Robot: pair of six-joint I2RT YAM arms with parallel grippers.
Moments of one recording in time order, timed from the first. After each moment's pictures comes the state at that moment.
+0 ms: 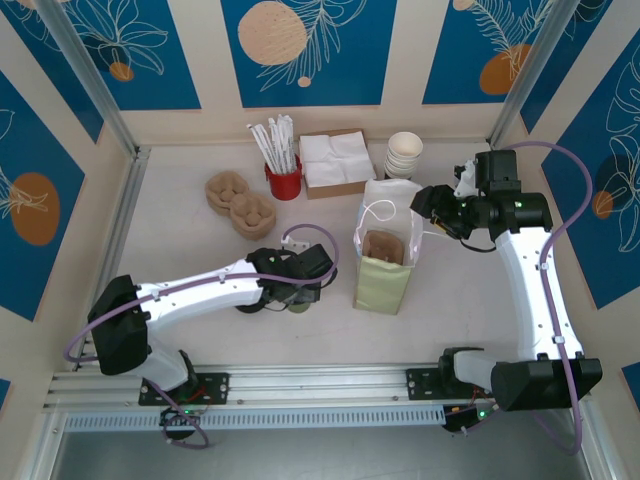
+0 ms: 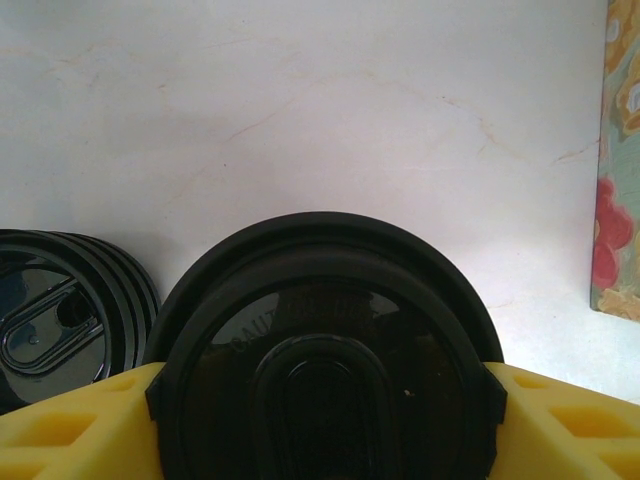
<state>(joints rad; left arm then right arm) -1.08 1.53 1.17 -0.91 -0.36 -0.90 0.02 1.20 1.40 -1.15 -0.43 0.54</state>
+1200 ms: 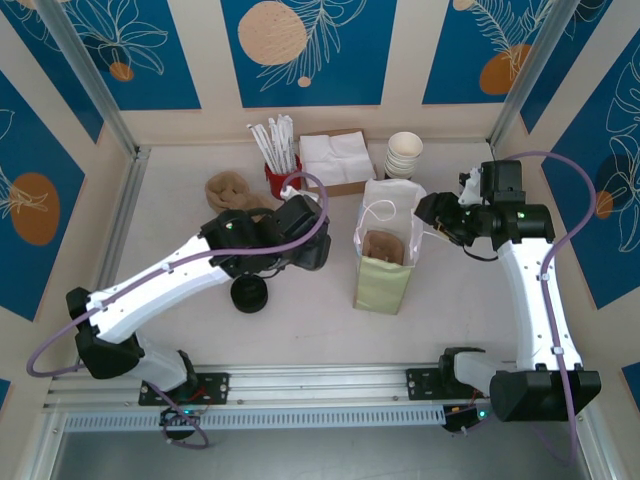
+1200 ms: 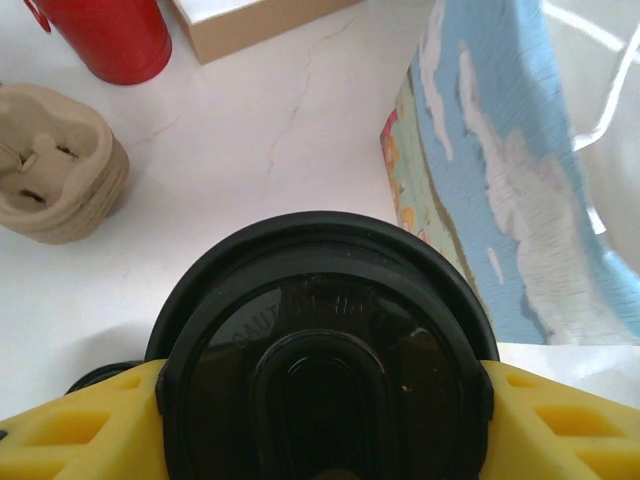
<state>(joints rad) -1.09 1.47 1.71 -1.19 -0.38 -0.63 -0.02 1.14 1.32 -1.11 -0.45 0.52</state>
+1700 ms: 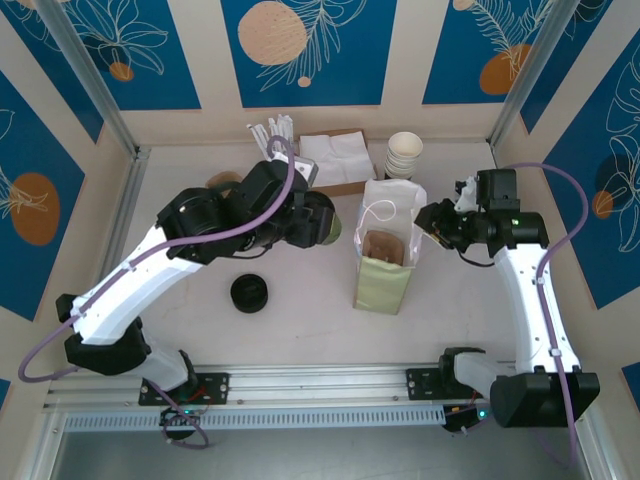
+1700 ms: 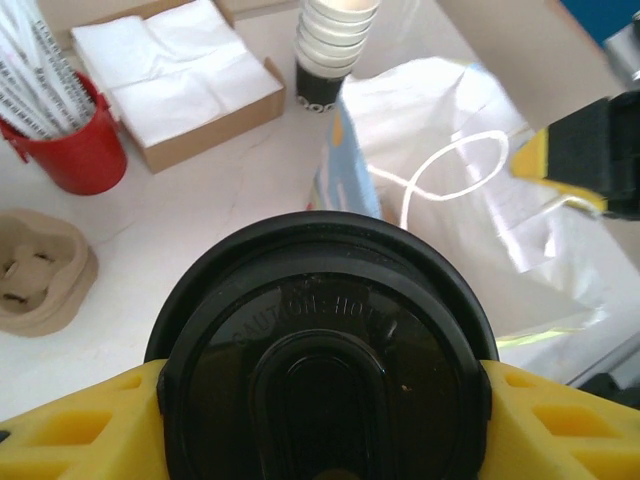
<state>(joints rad) -1.09 1.53 2.09 -1.29 -0.31 -0.54 -0.02 1.10 1.22 -1.05 -0.50 0.61</state>
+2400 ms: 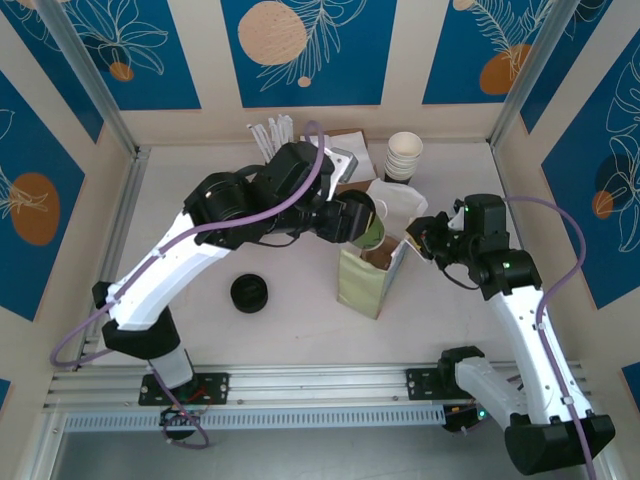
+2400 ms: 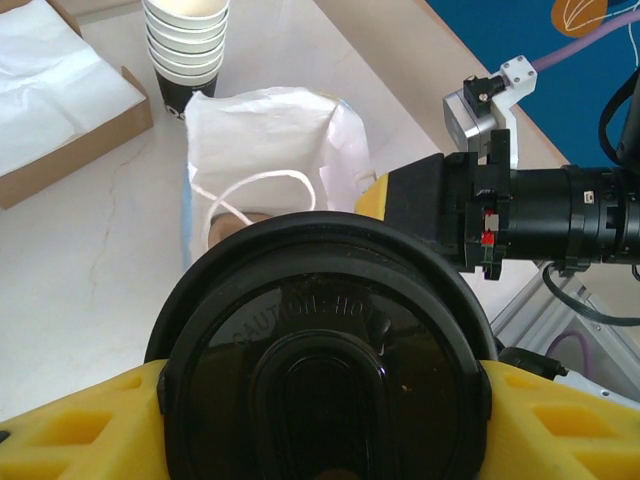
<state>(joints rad) -1.10 1.72 2.35 -1.30 -0.12 -0.49 0.17 0.88 1.00 -0.78 -0.40 1.10</state>
